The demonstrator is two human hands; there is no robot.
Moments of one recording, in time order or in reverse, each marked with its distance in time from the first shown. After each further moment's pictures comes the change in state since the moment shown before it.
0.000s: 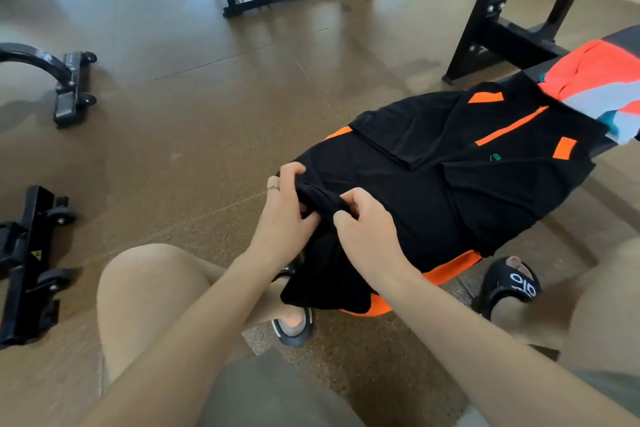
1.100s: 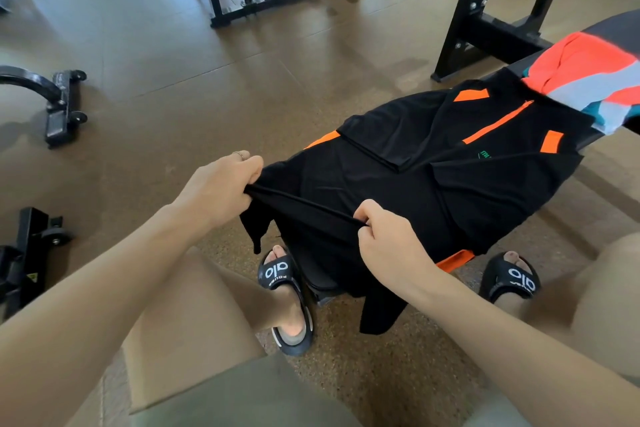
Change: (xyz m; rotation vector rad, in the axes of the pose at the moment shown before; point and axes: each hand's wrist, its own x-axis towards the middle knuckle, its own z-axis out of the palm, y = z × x) left_hand 0.064 -0.010 -0.088 0.765 -0.216 0.260; right_hand 0.002 0.022 -0.038 -0.425 -0.042 -0.073
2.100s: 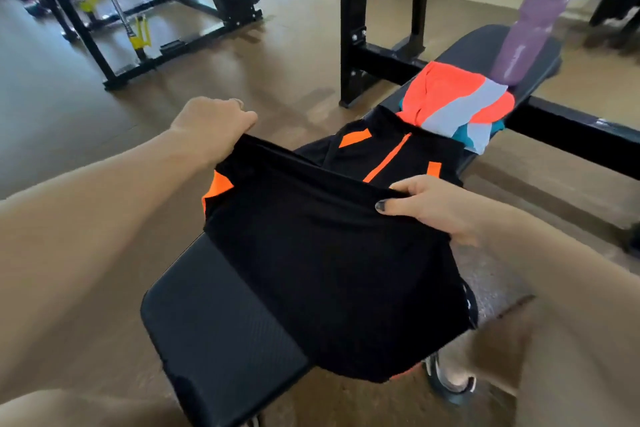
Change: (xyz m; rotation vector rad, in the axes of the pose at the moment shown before) left_hand 0.269 0.152 -0.061 0.742 0.049 0.357; right_hand 0.078 0.126 -0.220 0.425 -0.147 0.297
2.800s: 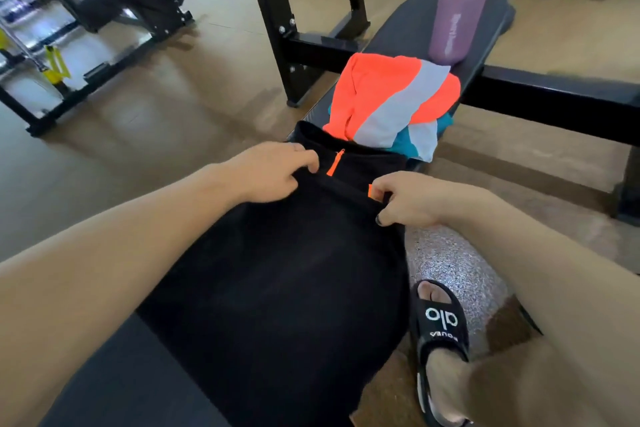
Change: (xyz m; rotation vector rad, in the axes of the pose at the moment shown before) left_hand 0.187 0.159 -0.003 -0.551 -0.173 0.463; right_hand 0.091 0.061 -0.120 -0.527 0.094 0.088
